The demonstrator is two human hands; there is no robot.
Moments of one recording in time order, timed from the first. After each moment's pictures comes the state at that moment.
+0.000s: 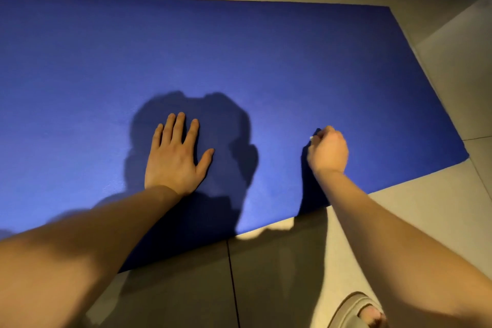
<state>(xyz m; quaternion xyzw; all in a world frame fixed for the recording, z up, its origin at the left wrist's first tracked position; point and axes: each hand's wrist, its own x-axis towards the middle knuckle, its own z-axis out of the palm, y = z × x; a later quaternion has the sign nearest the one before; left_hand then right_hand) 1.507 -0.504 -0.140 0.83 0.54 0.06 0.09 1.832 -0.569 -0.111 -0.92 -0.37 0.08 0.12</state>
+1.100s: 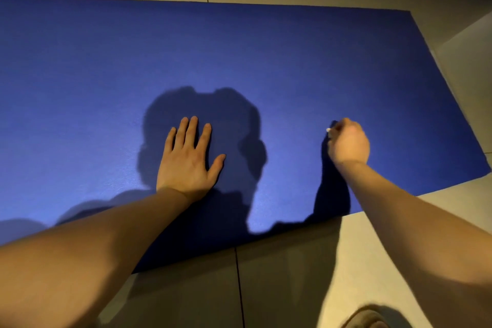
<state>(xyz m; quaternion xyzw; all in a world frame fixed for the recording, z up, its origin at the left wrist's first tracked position) 1.505 -0.502 -0.140 0.83 0.54 0.06 0.10 1.863 -0.536 -0.103 -0.91 -0.41 0.07 0.07</state>
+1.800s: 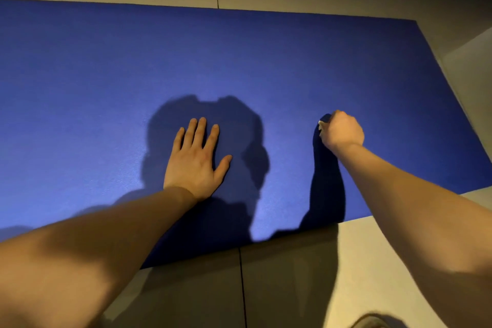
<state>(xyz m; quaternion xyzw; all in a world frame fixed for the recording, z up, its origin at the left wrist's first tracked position) 1.507 -0.502 -0.138 0.84 0.53 0.03 0.10 1.853 -0.490 -0.091 -0.90 -0.42 0.10 -0.05</state>
